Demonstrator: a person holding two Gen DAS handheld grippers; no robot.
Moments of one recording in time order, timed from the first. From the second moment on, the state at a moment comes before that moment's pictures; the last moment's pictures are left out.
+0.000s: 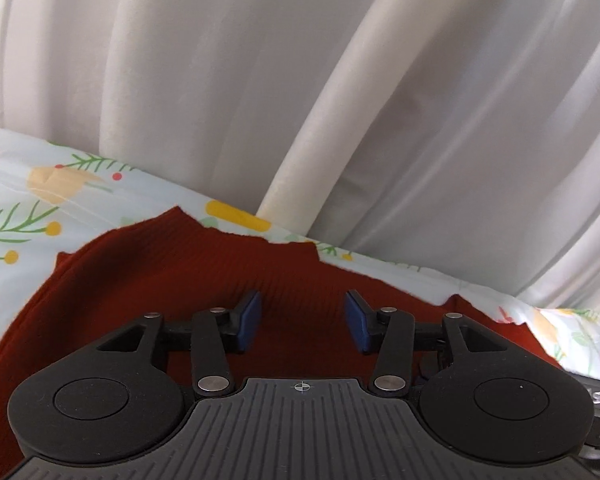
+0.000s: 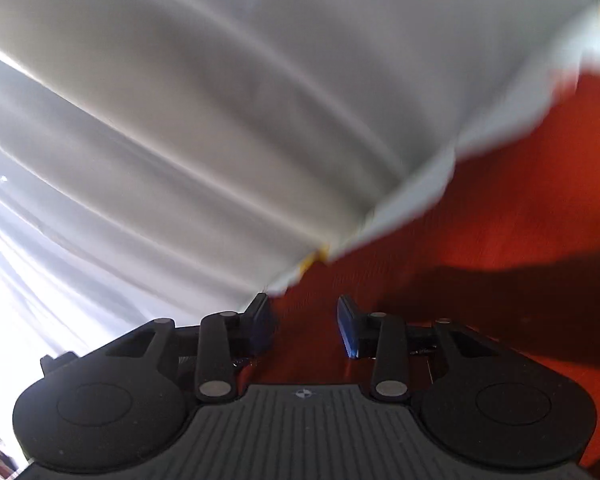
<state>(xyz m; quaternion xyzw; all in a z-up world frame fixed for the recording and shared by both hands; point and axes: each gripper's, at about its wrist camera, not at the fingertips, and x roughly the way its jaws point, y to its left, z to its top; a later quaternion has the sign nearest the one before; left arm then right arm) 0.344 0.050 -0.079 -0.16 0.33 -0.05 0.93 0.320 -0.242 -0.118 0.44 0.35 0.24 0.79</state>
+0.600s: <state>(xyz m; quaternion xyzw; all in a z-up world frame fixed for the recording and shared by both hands) 0.342 0.072 -0.099 -0.09 0.32 -0.04 0.94 0.299 -0.321 -0.091 0.22 0.31 0.01 0.92</state>
